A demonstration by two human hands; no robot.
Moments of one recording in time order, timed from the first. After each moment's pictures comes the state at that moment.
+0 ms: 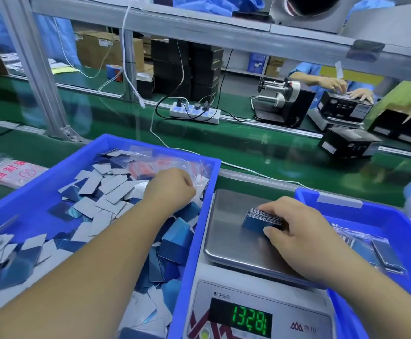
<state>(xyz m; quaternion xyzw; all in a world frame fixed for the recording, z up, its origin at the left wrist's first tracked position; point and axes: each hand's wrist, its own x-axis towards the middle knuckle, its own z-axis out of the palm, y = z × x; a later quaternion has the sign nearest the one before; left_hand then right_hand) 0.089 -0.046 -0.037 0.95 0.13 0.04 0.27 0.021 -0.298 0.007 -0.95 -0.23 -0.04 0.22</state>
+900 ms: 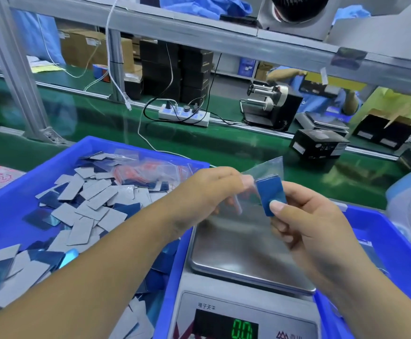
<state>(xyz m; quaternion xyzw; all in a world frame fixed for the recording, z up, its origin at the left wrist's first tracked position) 0.035 -0.106 0.024 0.73 -0.14 -0.07 0.66 0.019 -0.299 0.020 -0.64 -0.11 0.05 0.76</state>
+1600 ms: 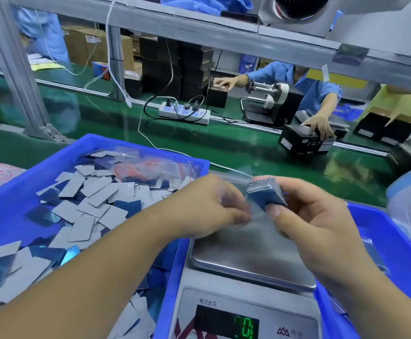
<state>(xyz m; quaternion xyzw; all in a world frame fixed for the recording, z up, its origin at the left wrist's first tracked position) 0.033 -0.102 0.019 0.85 -0.20 -0.06 0.48 0.006 -0.297 0.030 -0.73 -0.25 -0.07 0.63</state>
